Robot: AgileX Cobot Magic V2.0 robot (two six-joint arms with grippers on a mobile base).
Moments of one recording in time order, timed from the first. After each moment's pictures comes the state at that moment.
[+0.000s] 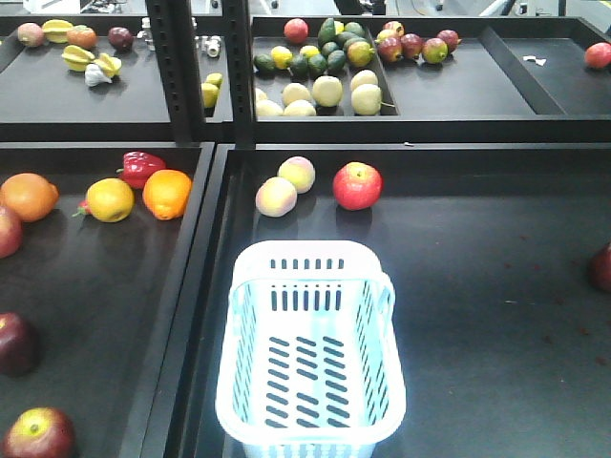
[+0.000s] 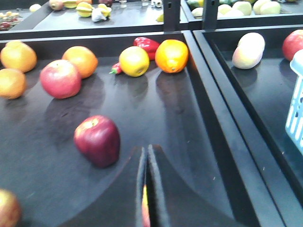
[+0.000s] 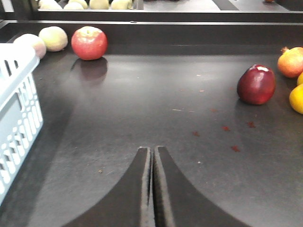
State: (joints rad) left arm 0.08 -0.01 0.03 -0.04 0.36 0.07; right arm -0.03 -0.01 0.03 -0.03 0.38 0.04
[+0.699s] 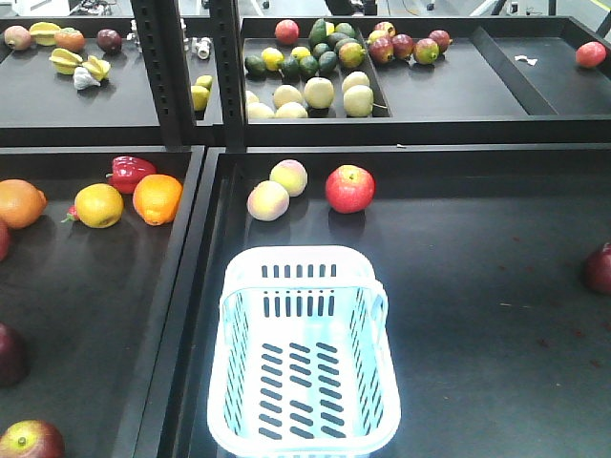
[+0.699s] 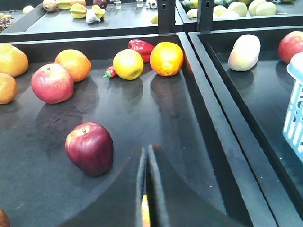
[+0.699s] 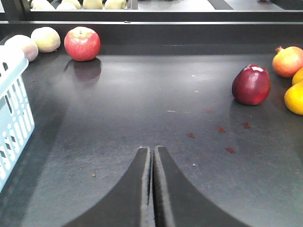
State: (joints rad) left arm 0.08 -0.01 0.03 -0.04 0.36 0.07; right arm -0.03 -0.01 0.03 -0.03 0.38 0.04
